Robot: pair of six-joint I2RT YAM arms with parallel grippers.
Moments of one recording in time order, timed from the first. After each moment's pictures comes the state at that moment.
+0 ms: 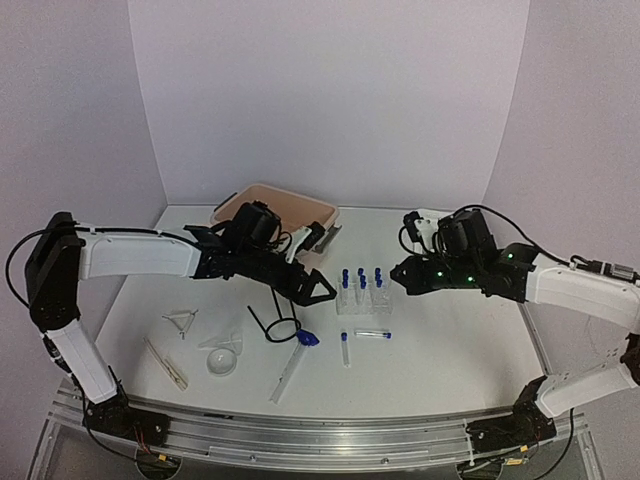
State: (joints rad) left arm -0.85 1.72 1.19 -0.15 0.44 -0.22; right arm 0.73 1.26 0.91 -0.31 -0.02 0.37
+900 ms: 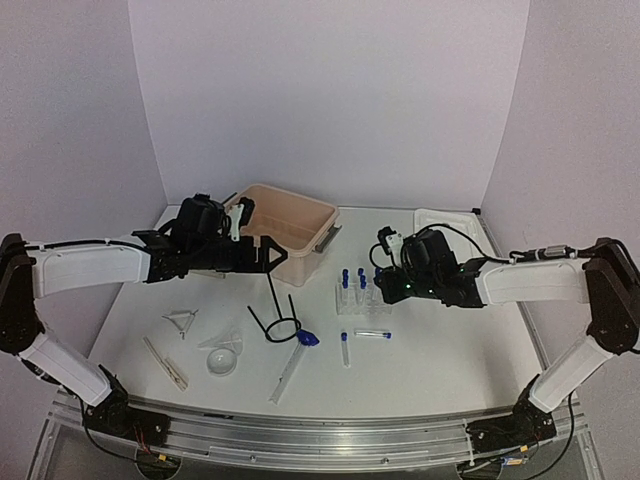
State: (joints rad) left arm -0.69 1.44 0.95 -0.05 0.15 -0.50; right arm 0.73 1.56 0.87 0.02 0.11 0.22
